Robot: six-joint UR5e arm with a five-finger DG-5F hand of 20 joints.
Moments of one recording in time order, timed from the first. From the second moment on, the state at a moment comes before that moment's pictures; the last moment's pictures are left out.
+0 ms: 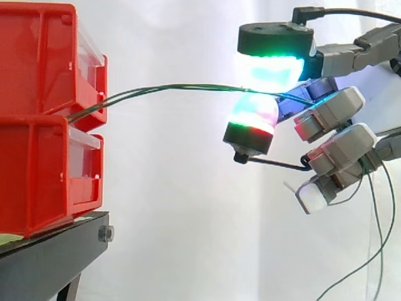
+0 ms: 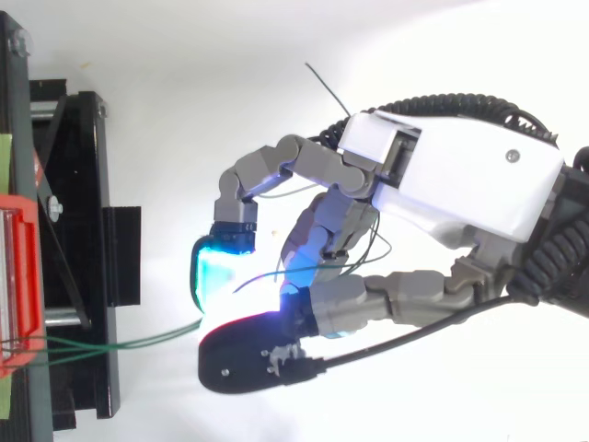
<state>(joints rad) 0.28 -2.24 -0.99 -3.35 -0.94 0.00</state>
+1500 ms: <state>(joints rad) 0.28 -2.24 -0.99 -3.35 -0.93 0.00</state>
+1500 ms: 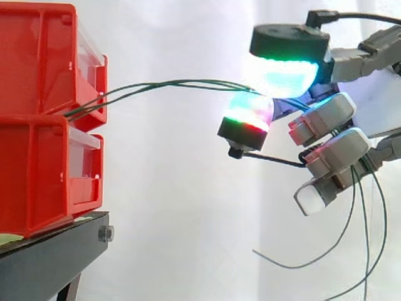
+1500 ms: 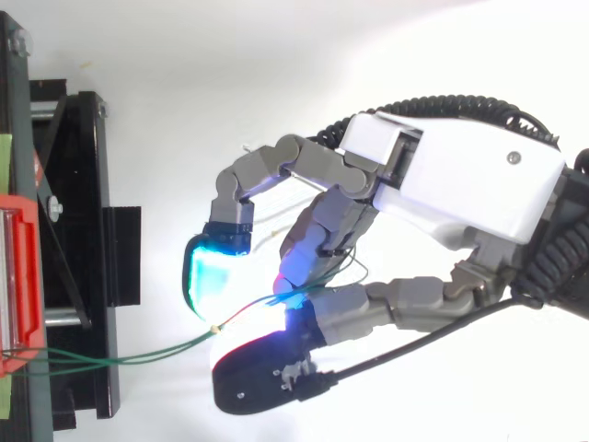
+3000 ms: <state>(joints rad) 0.29 -2.24 -0.99 -3.36 -0.93 0.00</state>
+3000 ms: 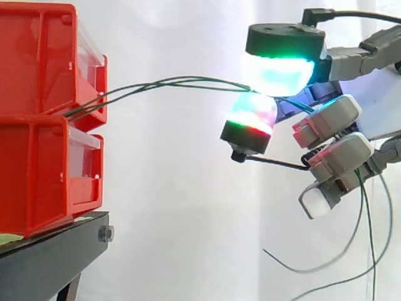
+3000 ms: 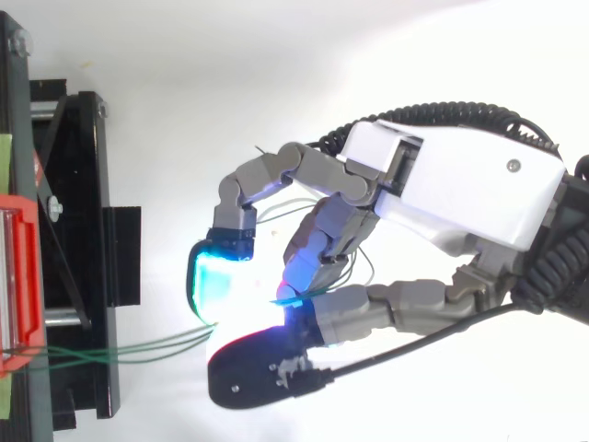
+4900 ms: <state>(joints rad) 0.29 -2.24 -0.99 -3.36 -0.93 0.00</state>
